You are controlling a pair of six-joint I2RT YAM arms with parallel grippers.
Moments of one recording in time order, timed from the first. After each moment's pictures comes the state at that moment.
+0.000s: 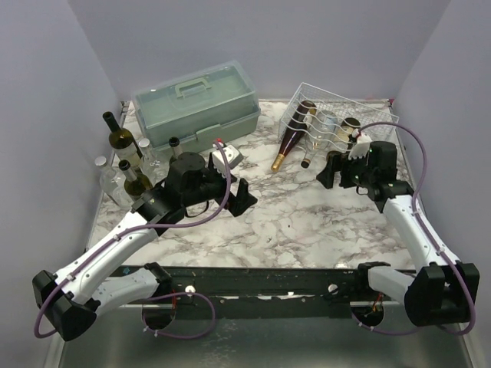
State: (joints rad) left arm -0.72 0.97 0.98 -0.36 0.30 -0.12; right arm 0.04 1.10 0.80 -0.33 -0.43 0.03
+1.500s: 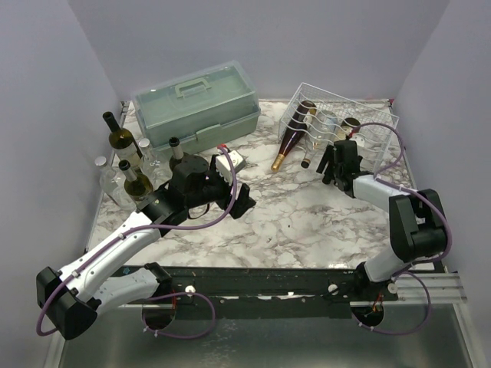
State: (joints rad) left arm -0.72 0.99 0.91 -0.32 0.28 -0.03; right arm 0.20 1.57 0.80 0.09 0.30 0.45
